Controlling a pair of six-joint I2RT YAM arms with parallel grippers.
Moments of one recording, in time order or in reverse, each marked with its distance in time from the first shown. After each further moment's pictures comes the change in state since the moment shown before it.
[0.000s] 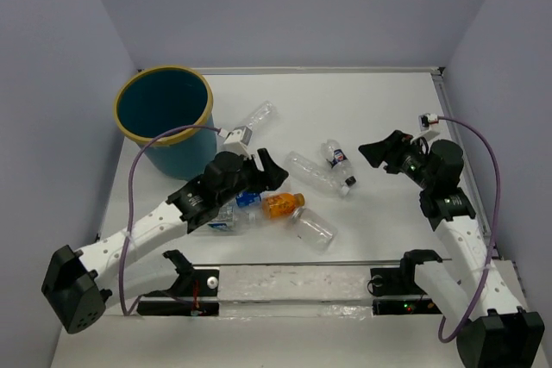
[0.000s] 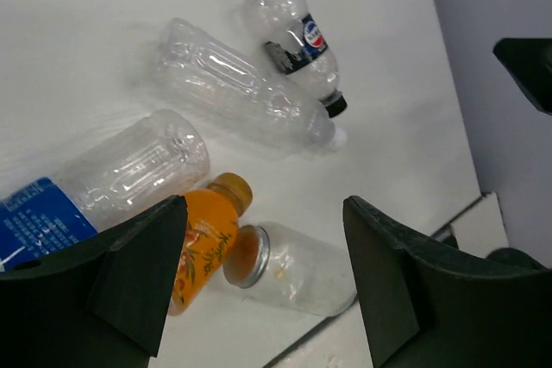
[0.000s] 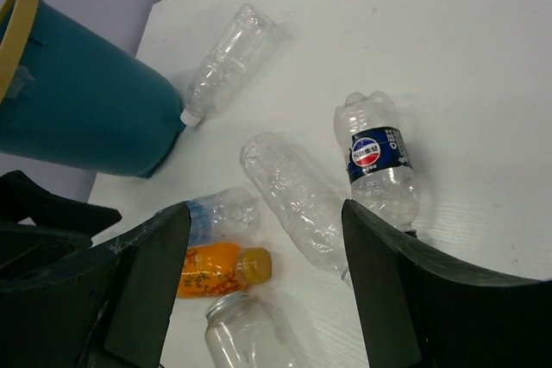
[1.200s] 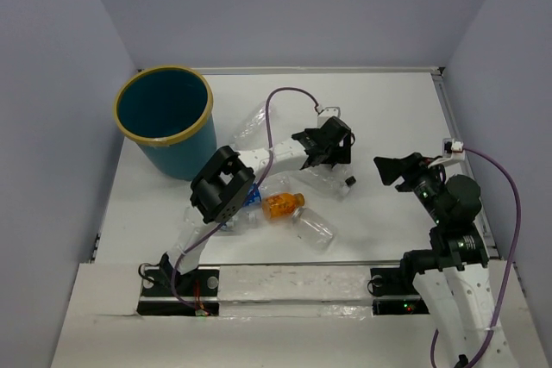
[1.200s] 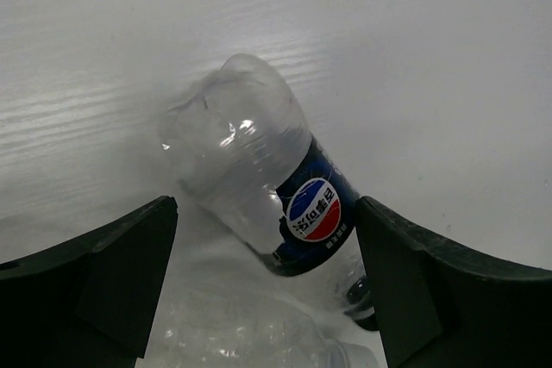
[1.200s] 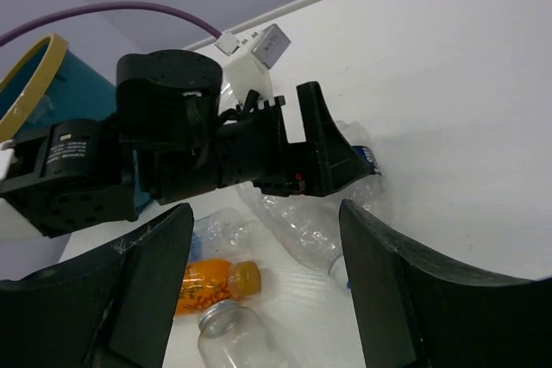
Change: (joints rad) left arm -0.128 1.211 1.015 -0.222 -0.199 0.059; right arm 0.031 -0.378 -0.065 -0.165 0.187 -0.012
